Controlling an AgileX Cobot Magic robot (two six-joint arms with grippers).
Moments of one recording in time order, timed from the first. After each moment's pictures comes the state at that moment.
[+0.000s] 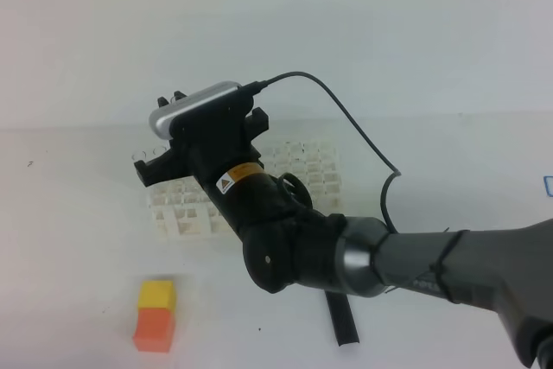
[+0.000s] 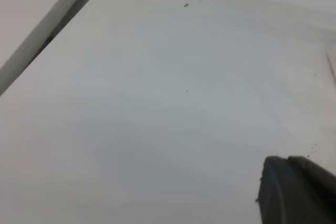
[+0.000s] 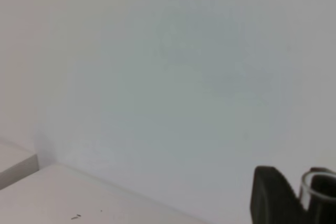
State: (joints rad) left arm 0.05 -0.03 0.03 0.21 0.36 -0.25; right arm 0.92 2.25 -1.55 0.47 -0.81 -0.40
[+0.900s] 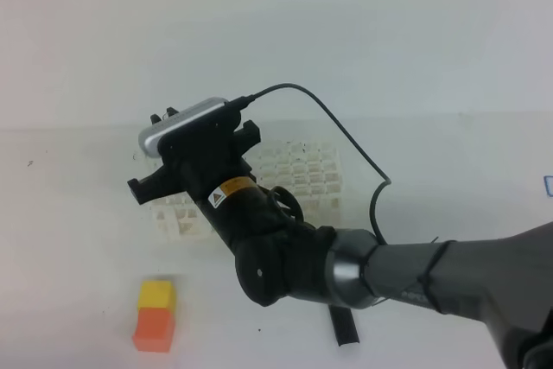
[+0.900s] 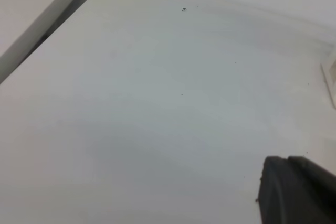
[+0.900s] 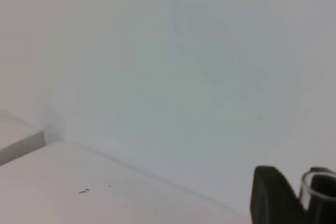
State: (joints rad) left arm 0.05 -0.03 0.03 0.20 0.35 -0.29; right arm 0.94 2.28 -1.56 0.50 -0.80 -0.44
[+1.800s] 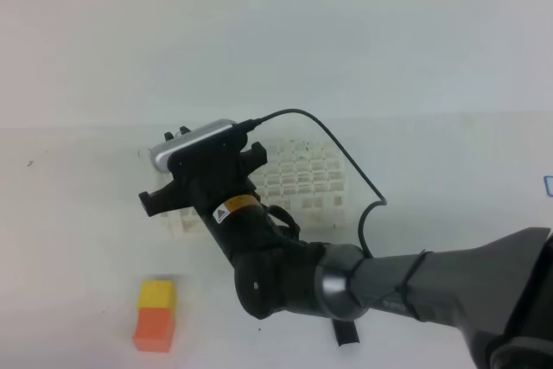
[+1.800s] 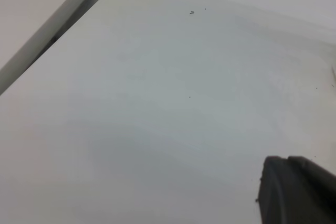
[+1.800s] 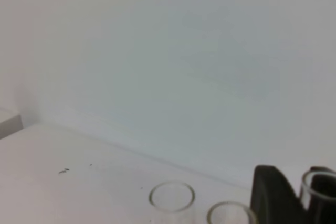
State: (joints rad) left arm 0.07 -0.03 0.03 0.21 0.35 -0.28; right arm 0.94 2.34 -1.56 0.56 -0.85 -0.44
